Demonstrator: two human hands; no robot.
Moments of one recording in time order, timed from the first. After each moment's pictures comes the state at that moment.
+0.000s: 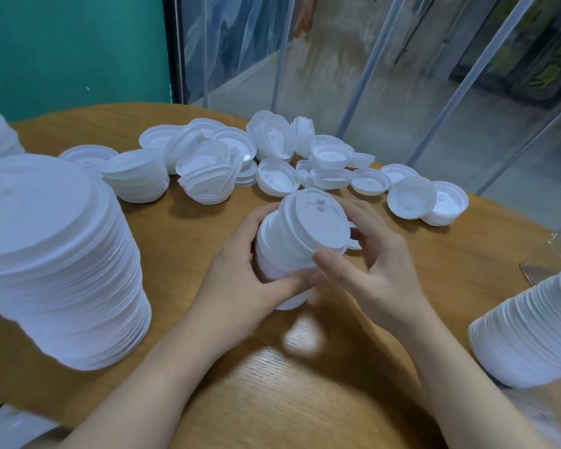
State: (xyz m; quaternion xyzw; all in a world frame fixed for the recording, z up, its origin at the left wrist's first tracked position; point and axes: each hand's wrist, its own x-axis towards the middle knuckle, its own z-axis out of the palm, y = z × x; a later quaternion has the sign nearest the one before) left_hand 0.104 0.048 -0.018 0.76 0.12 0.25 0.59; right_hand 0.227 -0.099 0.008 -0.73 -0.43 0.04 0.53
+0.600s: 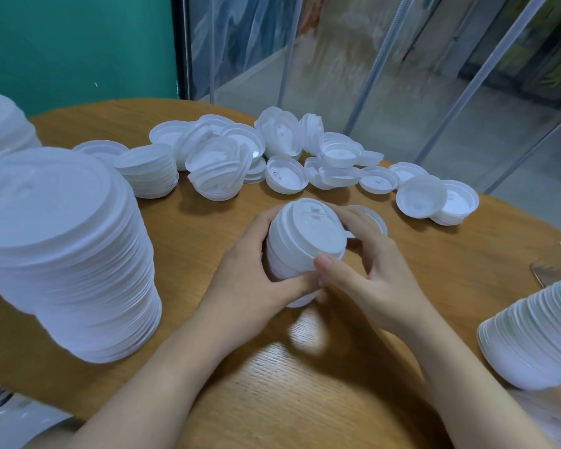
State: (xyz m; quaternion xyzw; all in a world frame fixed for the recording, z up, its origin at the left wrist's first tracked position) left_hand 0.102 0.051 -0.018 0.77 0.11 0.24 0.59; right_hand 0.224 -0.098 0.006 -0.76 -0.46 0.09 0.46
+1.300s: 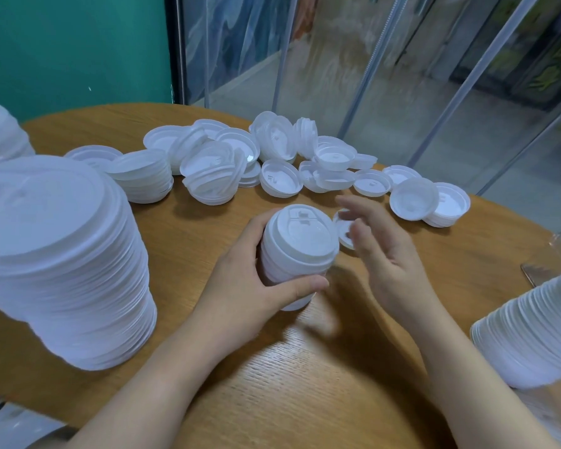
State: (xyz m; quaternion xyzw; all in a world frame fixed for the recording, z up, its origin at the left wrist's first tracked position) left_hand 0.100 0.053 -0.017 0.77 0.11 0.23 0.59; right_hand 0.245 -0.105 -0.001 -0.75 -0.41 0.03 0.51
